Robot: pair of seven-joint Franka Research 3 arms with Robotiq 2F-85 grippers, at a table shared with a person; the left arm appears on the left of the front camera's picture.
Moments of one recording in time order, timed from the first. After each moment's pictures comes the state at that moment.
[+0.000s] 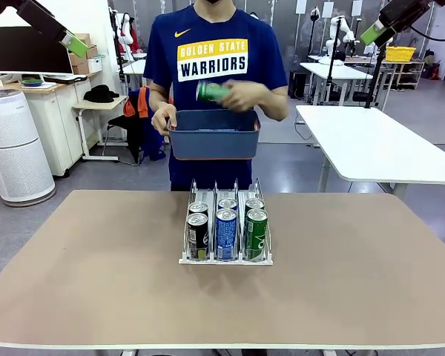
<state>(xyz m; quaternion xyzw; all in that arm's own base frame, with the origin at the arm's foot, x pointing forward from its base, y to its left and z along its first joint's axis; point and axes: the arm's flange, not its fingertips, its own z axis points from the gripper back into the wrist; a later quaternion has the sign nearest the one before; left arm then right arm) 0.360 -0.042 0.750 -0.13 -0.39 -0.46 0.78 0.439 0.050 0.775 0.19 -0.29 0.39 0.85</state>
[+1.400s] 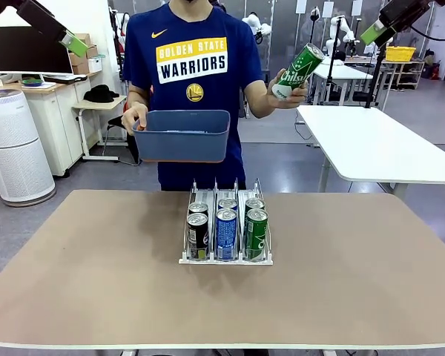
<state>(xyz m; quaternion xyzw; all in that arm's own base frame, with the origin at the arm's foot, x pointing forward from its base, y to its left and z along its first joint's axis) 0.360 -0.042 0.750 -0.13 -0.39 -0.46 0.78 0.439 0.050 0.775 0.19 -0.29 0.39 0.85</state>
